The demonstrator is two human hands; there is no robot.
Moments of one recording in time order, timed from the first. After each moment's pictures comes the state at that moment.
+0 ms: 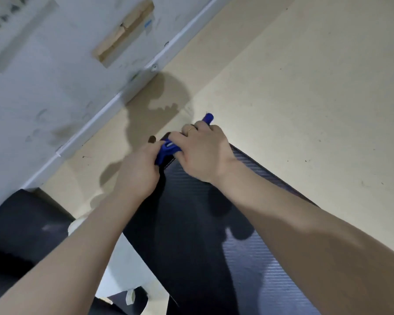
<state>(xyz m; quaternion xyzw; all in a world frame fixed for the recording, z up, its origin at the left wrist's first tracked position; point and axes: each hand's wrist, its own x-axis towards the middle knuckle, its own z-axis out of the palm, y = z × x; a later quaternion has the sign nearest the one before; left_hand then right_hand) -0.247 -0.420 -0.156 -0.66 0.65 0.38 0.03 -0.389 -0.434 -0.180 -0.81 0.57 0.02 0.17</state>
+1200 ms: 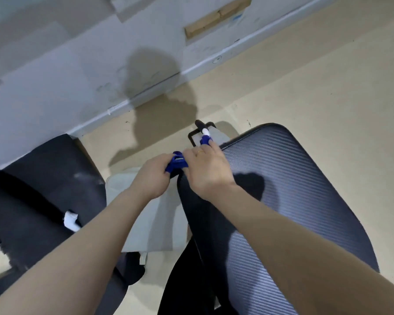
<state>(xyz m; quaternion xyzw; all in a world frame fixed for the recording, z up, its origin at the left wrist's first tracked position) -0.143 -0.328 -0.164 -0.72 0.49 0.49 -0.02 -0.279 -0.359 -0.168 -0.85 0.45 0.11 0.26</state>
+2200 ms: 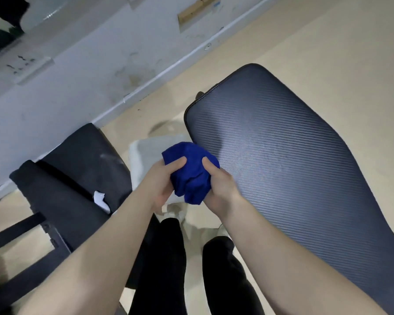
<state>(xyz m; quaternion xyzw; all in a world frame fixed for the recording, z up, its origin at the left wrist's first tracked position) -0.172 -0.161 -0.060 -0.65 0.08 0.70 -0.27 -0.302 -0.159 -0.065 0.10 0.53 -0.31 0.78</state>
